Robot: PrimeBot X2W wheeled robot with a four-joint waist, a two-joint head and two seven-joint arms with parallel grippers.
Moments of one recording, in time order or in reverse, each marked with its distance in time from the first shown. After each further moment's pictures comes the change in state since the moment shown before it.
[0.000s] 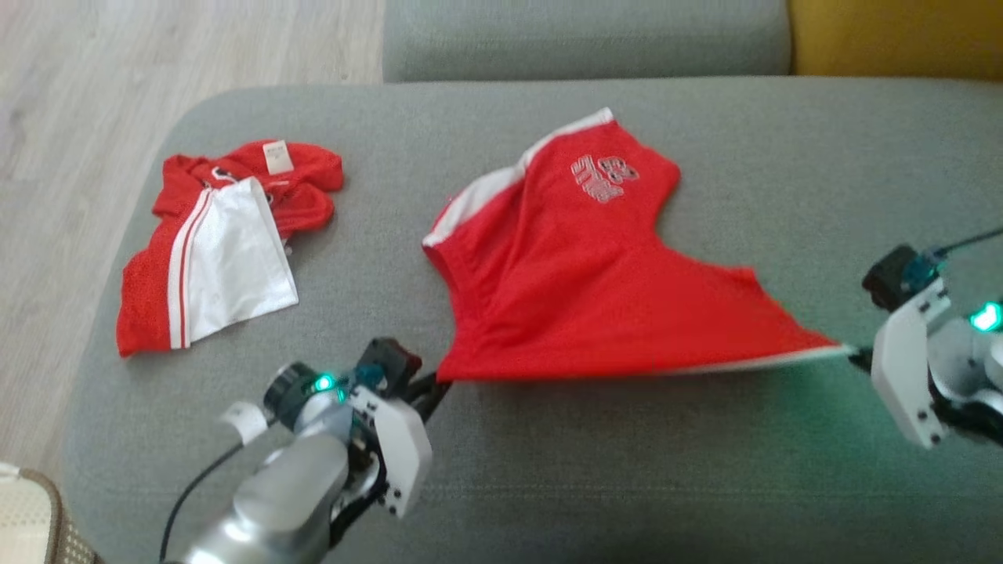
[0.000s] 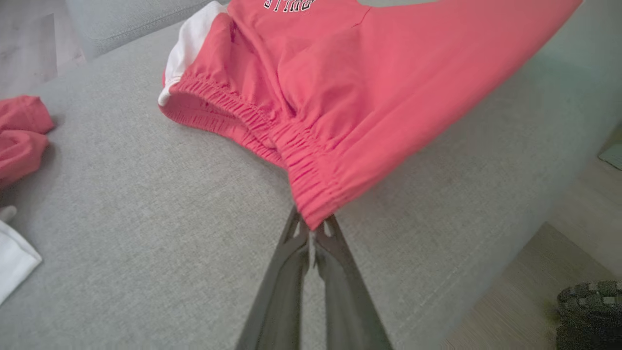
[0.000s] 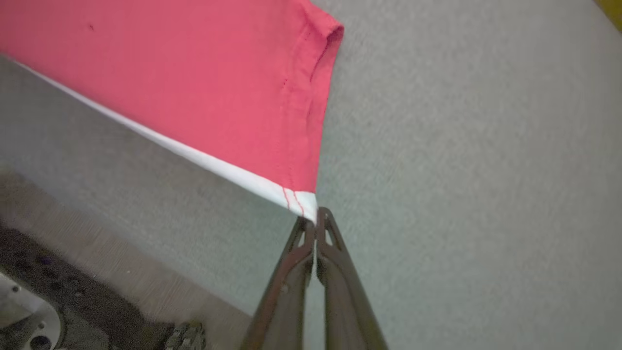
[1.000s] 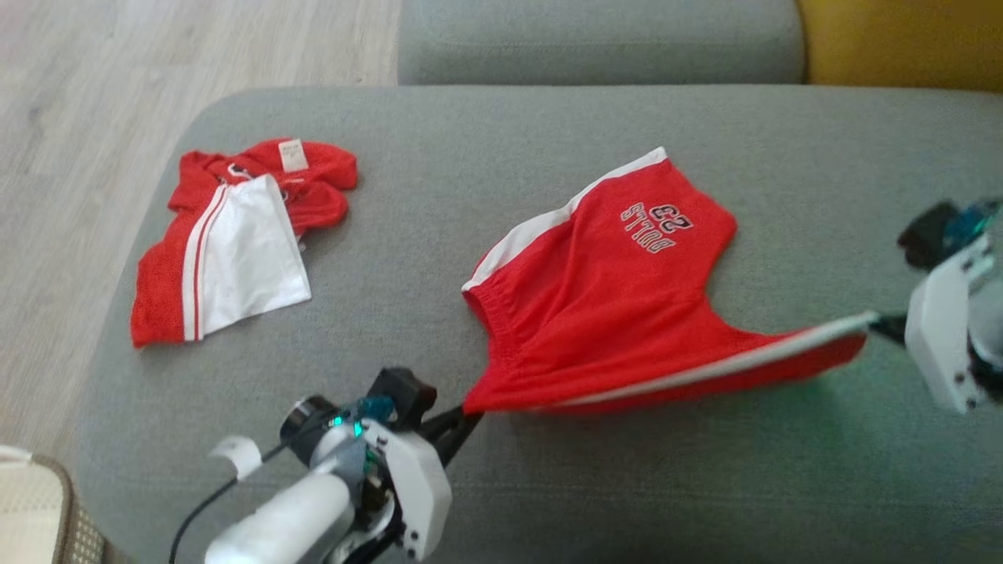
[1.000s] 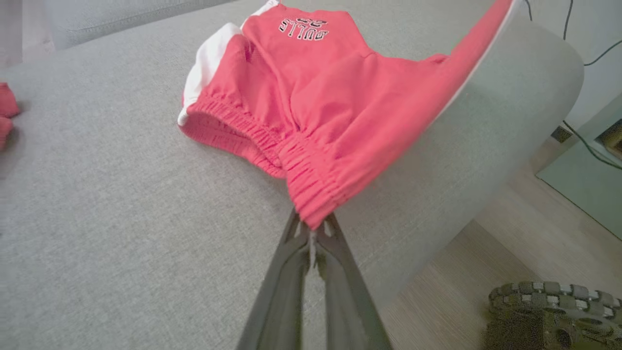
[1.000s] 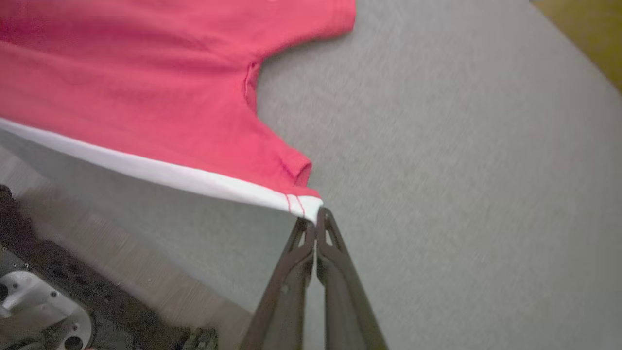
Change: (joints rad) left arm 0.170 0.154 0.008 -0.491 -0.085 0.121 0.179; right arm 0.001 -0.119 -0.088 -0.195 0.077 0.000 0.129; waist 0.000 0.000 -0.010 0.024
